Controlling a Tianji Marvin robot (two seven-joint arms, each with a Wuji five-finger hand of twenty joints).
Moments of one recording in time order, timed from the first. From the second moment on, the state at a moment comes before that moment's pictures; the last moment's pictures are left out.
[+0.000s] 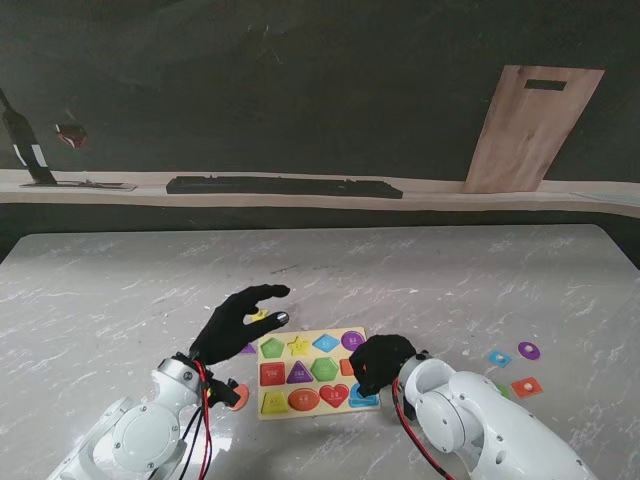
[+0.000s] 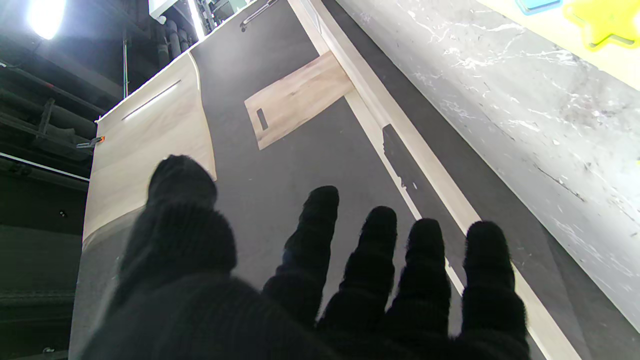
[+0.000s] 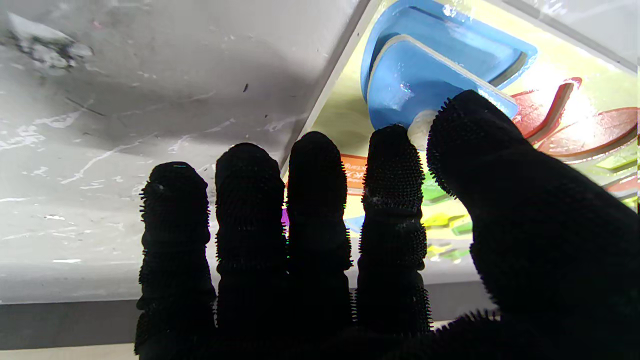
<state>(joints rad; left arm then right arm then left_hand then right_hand) 1.68 -1.15 -1.20 -1.71 0.24 -0.24 0.09 -1.42 -1.03 0.93 -1.55 -0.94 0.07 0.22 0.78 -0.21 0.02 -0.01 0.57 0.21 0.27 0.38 0.47 0.31 0.24 0.41 0.29 0.27 0.29 0.53 0.04 0.35 0.75 0.46 0.50 -0.81 0.99 -0.20 0.89 -0.16 1.03 0.41 1.09 0.04 1.02 0.51 1.07 0.13 1.11 0.84 0.55 0.31 1.26 0.66</state>
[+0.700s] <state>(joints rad) 1.67 -1.15 -1.20 -1.71 0.24 -0.24 0.09 -1.42 -1.03 0.92 -1.54 -0.96 0.07 0.23 0.78 -0.21 0.02 -0.01 0.57 0.21 0.27 0.38 0.47 0.31 0.24 0.41 0.29 0.27 0.29 0.53 0.04 0.35 0.75 0.46 0.50 -0.81 0.99 -0.20 0.89 -0.16 1.06 0.43 1.09 0.04 1.02 0.51 1.07 0.13 1.11 0.84 0.55 0.31 1.26 0.66</state>
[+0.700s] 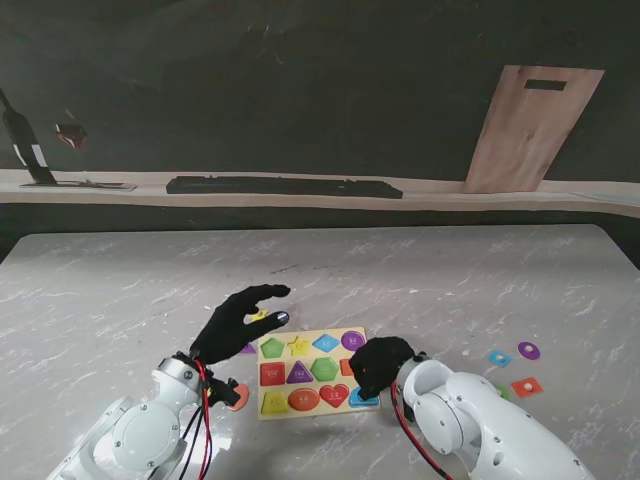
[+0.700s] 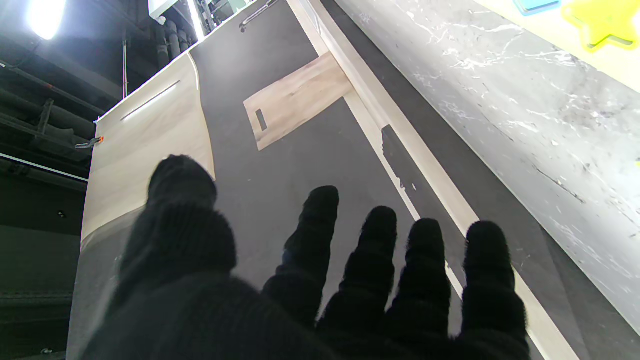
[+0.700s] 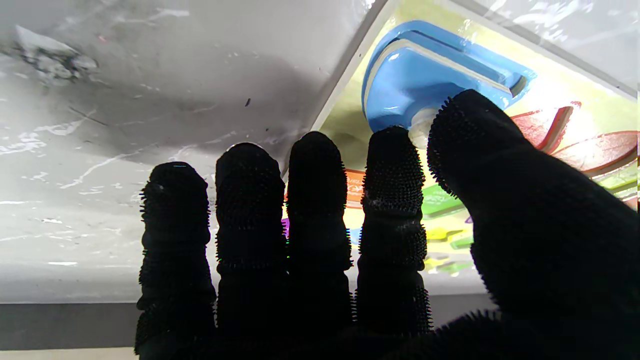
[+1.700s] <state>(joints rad) 1.67 -1.15 -1.20 -1.70 0.24 -0.24 0.09 -1.44 -1.03 0.91 -1.54 -1.08 0.08 0.18 0.78 -0.20 0.02 -0.01 0.57 0.21 0.27 0.38 0.47 0.31 0.24 0.41 0.29 0.27 0.29 0.53 0.04 0.35 0.74 0.46 0.33 -0.73 0.93 -0.13 0.90 -0.15 0.98 0.66 1.03 0.05 1.02 0.52 1.02 0.13 1.09 0.83 0.49 0.31 1.26 0.66</state>
